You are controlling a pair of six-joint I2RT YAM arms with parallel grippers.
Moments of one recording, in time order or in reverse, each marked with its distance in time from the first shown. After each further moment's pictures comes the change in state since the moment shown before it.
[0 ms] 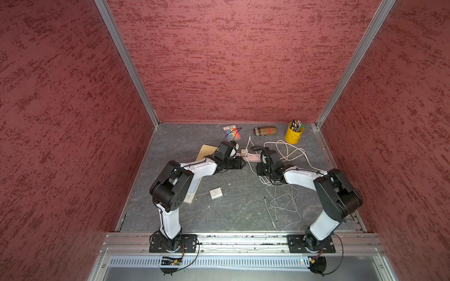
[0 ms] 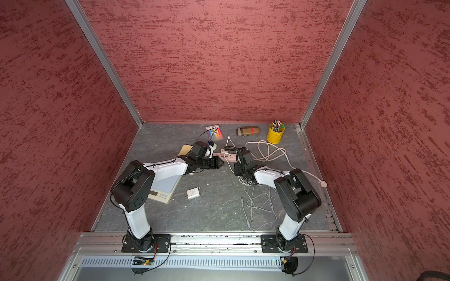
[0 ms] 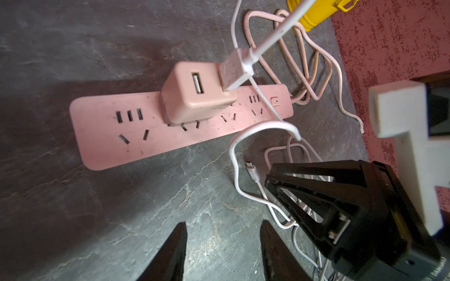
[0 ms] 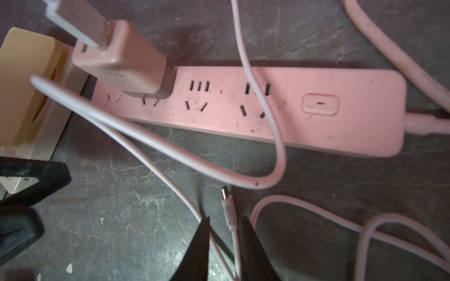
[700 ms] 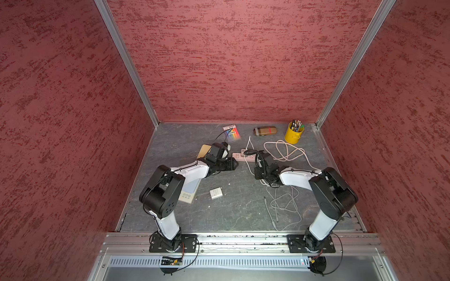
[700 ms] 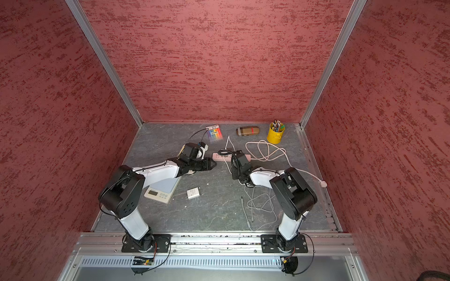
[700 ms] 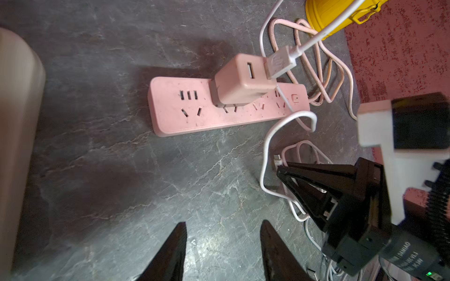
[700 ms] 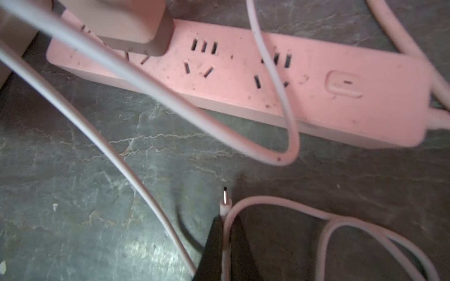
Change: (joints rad) left arm 0.068 -0.129 -0.134 -0.006 0.002 0.000; right arm 0.062 -0.025 -0.018 -0.058 0.105 -0.084
